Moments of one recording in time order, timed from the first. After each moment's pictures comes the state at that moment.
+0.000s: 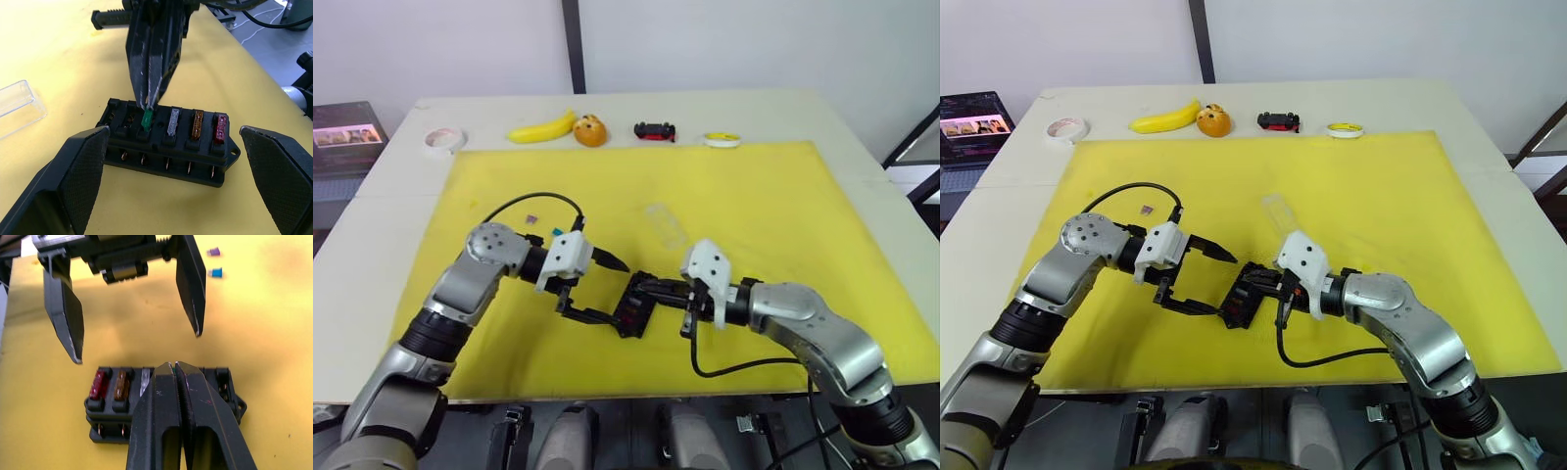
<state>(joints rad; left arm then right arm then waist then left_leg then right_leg) -0.58 0.63 -0.28 0.03 -0.32 0.13 -1.44 -0.26 -0.61 0.21 -0.55 0.43 0.71 0.73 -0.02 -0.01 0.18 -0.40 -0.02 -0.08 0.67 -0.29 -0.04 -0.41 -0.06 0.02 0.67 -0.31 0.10</state>
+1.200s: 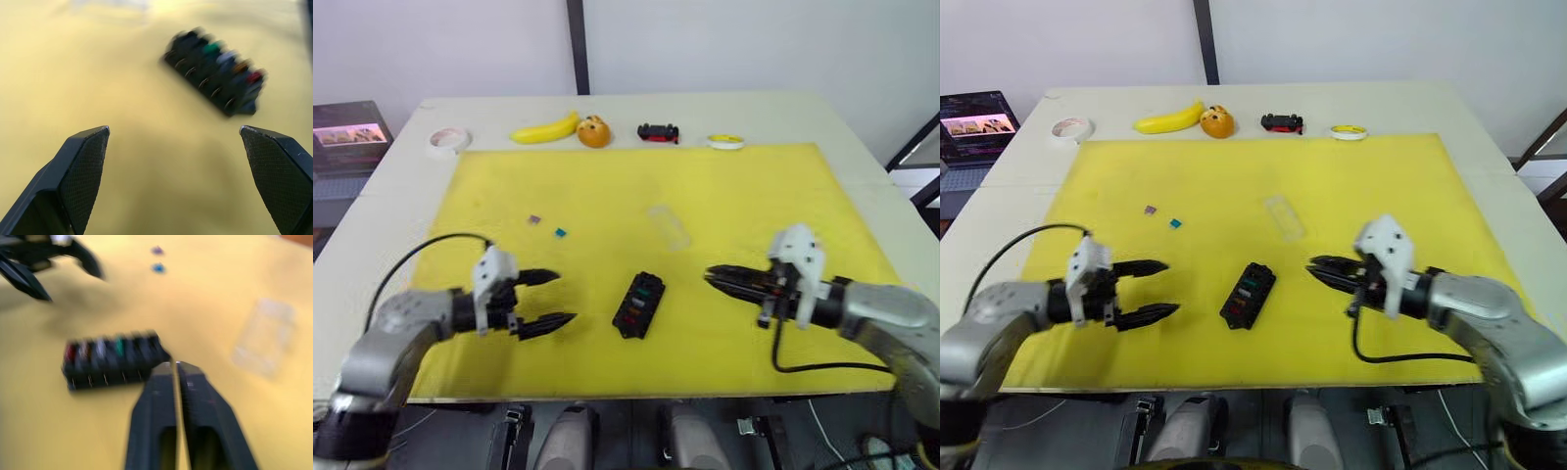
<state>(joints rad) 0.05 0.70 0.22 -0.39 -0.54 0.53 -1.02 -0.04 -0.82 -0.33 -0.67 0.66 0.83 0.83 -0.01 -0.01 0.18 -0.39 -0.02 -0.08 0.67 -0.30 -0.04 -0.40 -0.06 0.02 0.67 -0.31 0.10</state>
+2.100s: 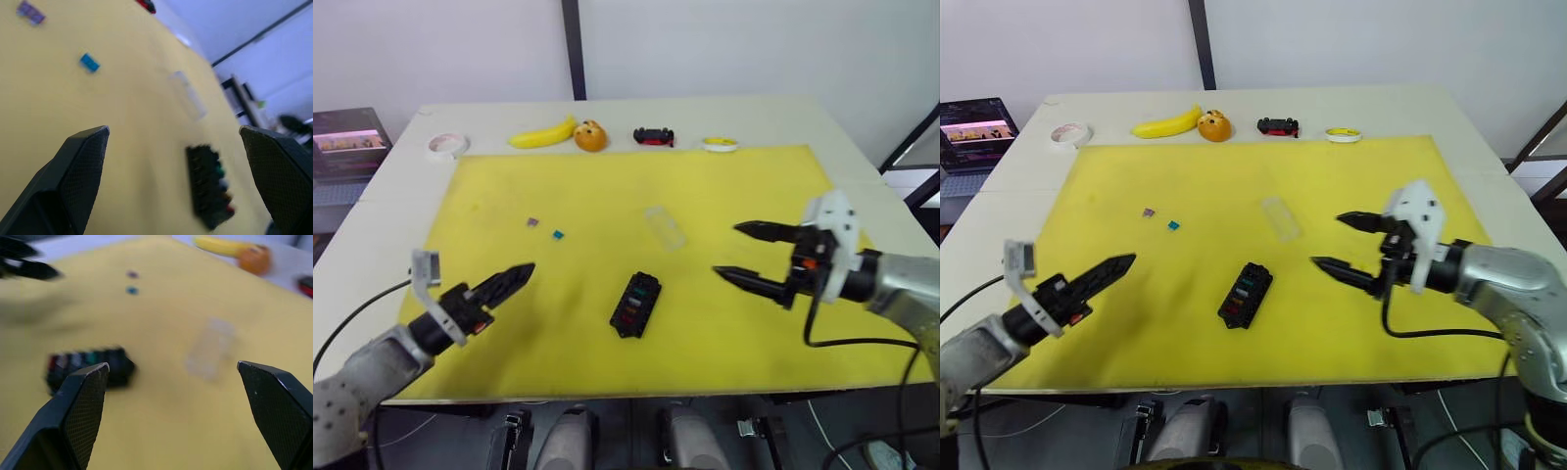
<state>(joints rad) 0.01 0.56 0.52 -0.31 -1.61 0.99 -0.14 -0.24 -0.84 -0.24 -0.60 0.78 0.85 0.78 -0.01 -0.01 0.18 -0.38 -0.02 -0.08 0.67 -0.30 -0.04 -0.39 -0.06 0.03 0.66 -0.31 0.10</state>
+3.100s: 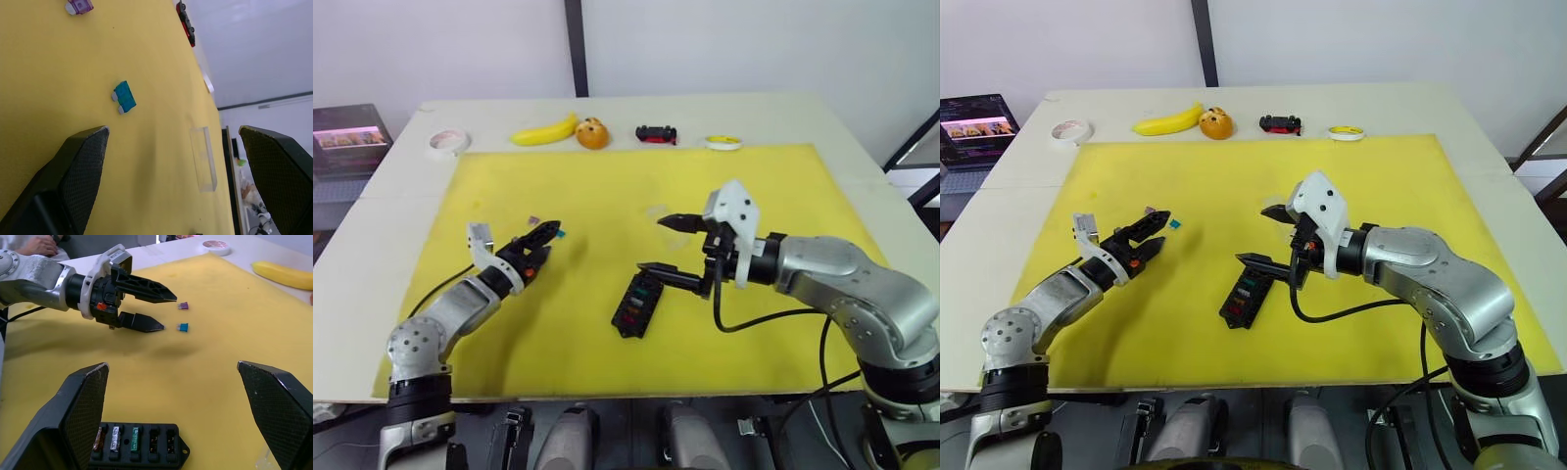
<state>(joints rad) -0.26 0.35 0.33 -0.01 -1.60 0.84 0.14 -0.50 -0.70 0.05 -0.60 0.72 0.92 0.60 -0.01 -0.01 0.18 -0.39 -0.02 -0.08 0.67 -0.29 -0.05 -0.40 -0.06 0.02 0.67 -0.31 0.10</state>
